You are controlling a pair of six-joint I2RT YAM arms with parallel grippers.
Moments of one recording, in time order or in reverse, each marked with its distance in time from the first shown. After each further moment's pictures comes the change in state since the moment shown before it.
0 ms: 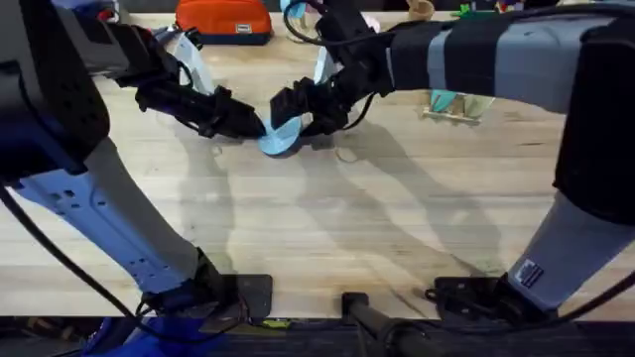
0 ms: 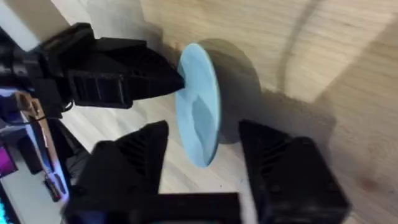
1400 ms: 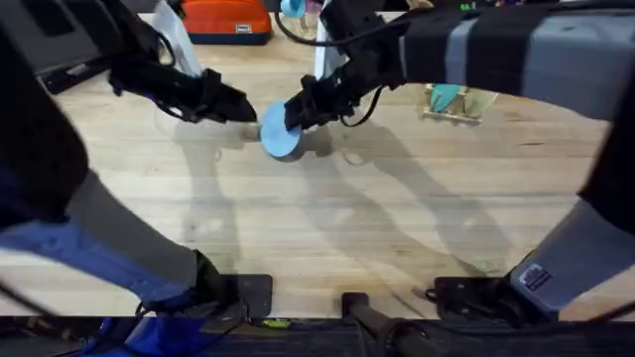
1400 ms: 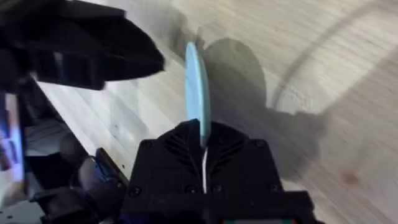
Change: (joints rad) left arm -0.002 -0.204 -0.001 -0.052 -0.055 0.020; right arm -0.005 -0.068 0.003 -0.077 -0.013 -0.246
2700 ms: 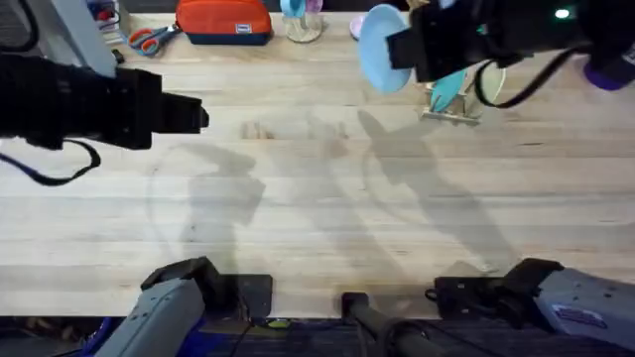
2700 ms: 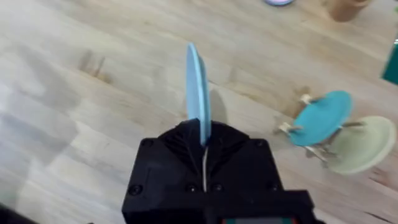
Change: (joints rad) left arm 0.000 -0.844 0.000 -0.325 -0.296 0.008; right arm 0.000 -0.643 0.000 -0.404 0.708 -0.263
